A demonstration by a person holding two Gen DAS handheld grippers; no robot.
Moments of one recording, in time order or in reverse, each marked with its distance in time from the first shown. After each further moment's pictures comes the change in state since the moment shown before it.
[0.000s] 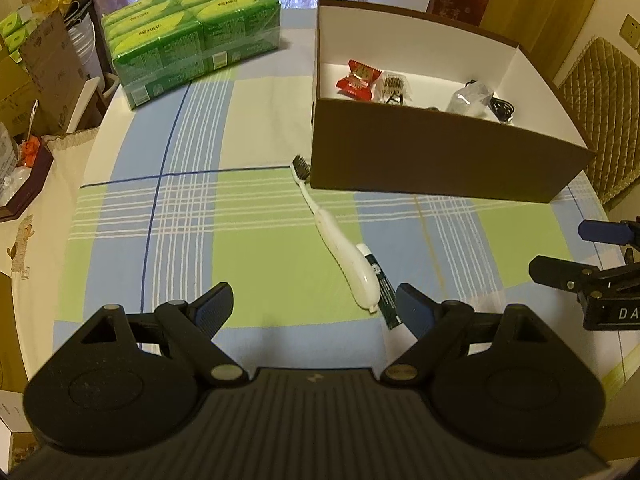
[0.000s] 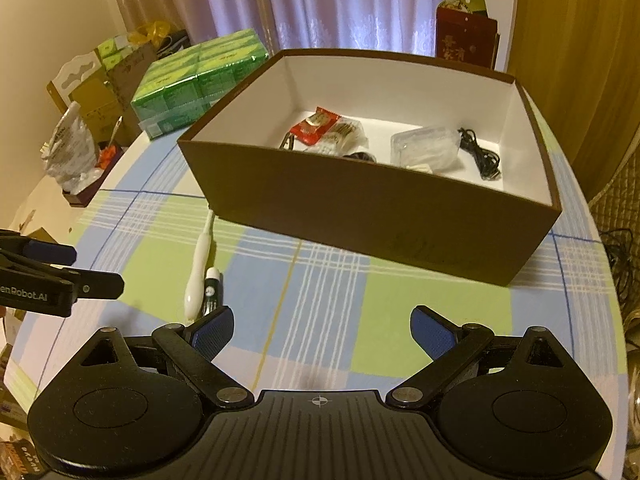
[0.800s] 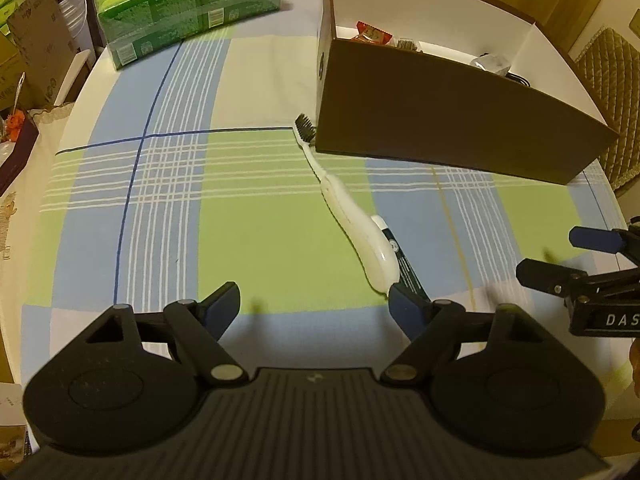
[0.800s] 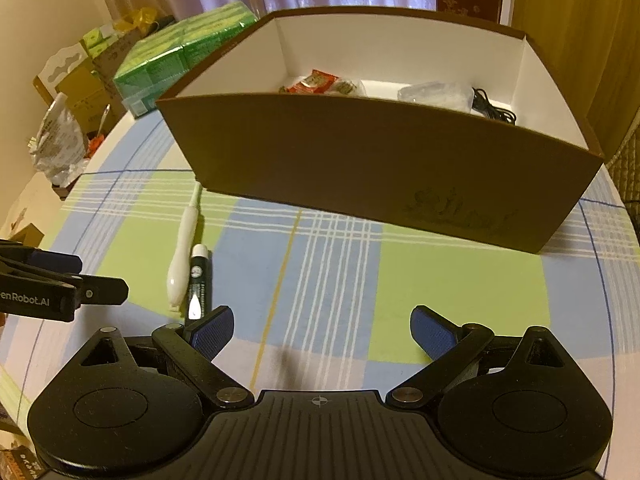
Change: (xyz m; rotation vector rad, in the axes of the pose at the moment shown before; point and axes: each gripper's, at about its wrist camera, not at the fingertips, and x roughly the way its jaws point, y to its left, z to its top) left arm 0.043 0.011 -0.010 -0.025 0.059 -0.030; right arm 0.043 0.001 -0.017 0.042 0.052 -0.013
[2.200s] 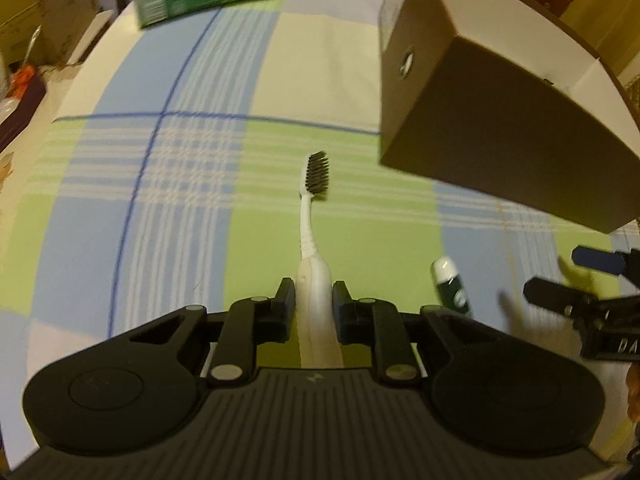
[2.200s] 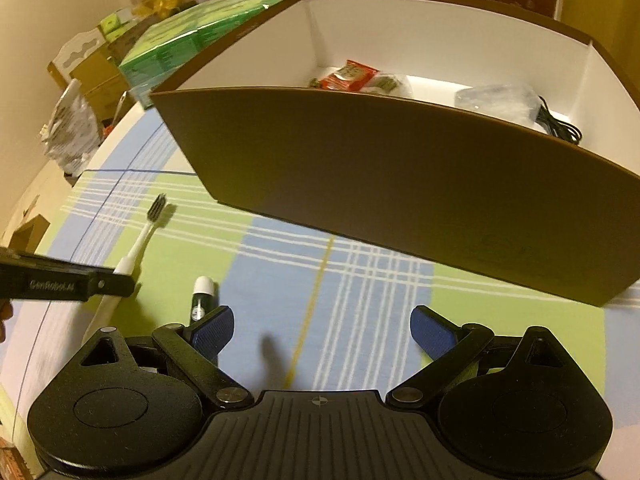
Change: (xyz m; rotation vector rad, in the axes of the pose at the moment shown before) left arm 0.046 0.045 0.012 -0.140 0.036 0.013; right arm 0.053 0.008 0.030 -0.059 0.025 0.069
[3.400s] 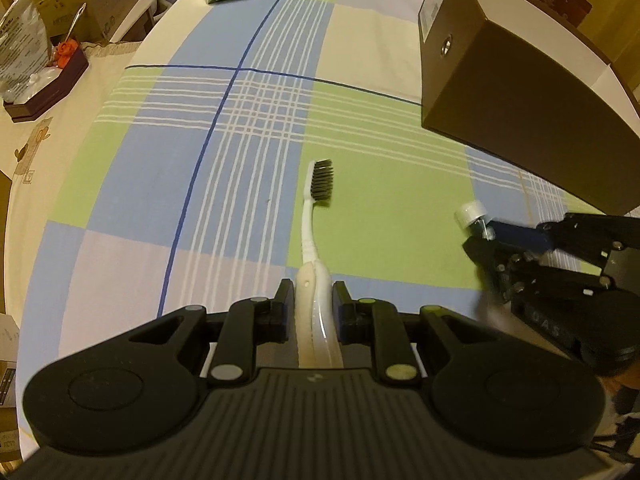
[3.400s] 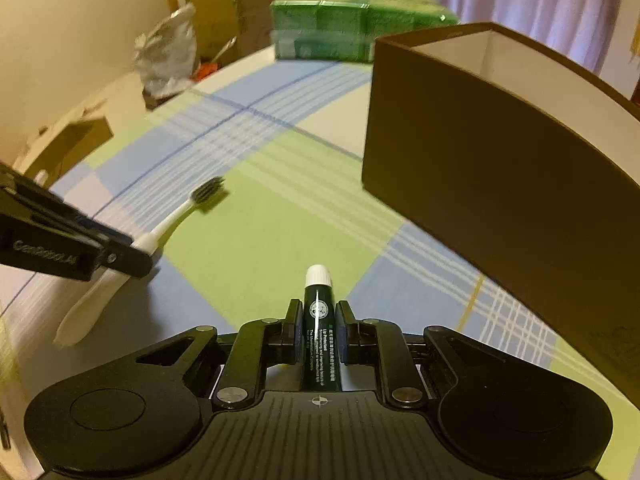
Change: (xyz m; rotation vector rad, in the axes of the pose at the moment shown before) left arm -0.030 0.026 -0.051 -0.064 -0.022 0.040; right arm 0.036 0.091 -0.024 -0.399 -0.006 0.069
